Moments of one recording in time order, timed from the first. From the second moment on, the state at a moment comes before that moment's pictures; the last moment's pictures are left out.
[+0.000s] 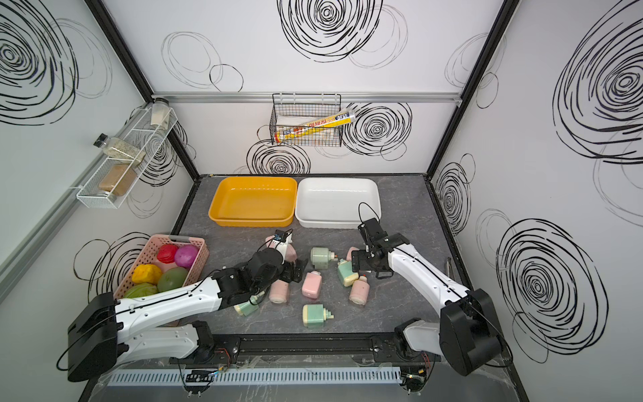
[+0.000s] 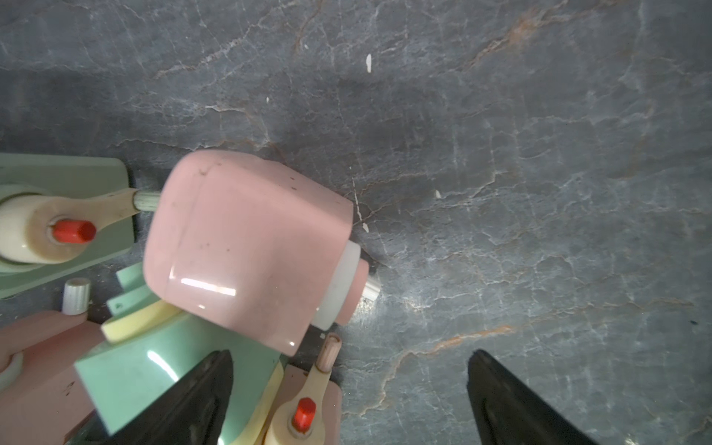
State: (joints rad) left arm -0.94 1.19 0.67 -0.10 -0.32 -0.52; right arm 0.46 1.29 0.85 -0.85 0.08 0.40
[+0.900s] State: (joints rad) left arm -0.93 1.19 0.67 -0.10 -0.33 -0.53; right arm 0.50 1.48 0.96 -0.75 0.16 0.35
